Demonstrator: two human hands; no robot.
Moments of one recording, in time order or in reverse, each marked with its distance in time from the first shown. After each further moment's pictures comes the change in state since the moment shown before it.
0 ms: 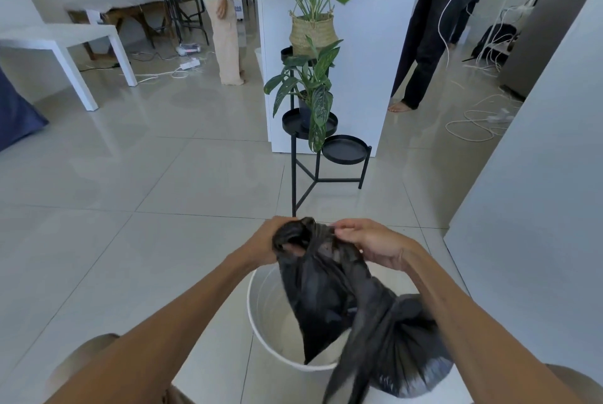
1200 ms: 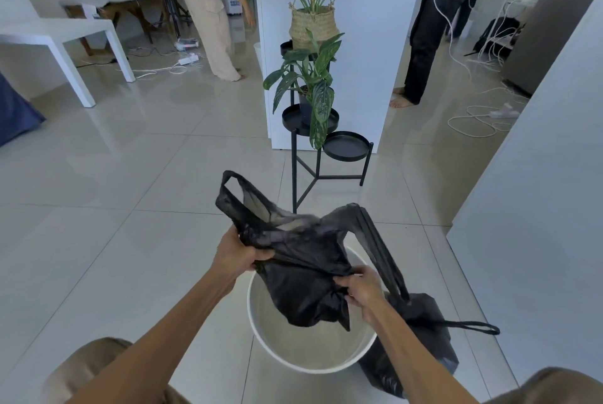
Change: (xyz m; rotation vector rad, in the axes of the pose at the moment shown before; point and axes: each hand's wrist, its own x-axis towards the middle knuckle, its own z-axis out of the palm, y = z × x) left_hand -0.029 -0.046 -0.021 -0.370 0.384 -0.414; right_hand 0.026 0.102 0.058 0.388 0.611 0.220
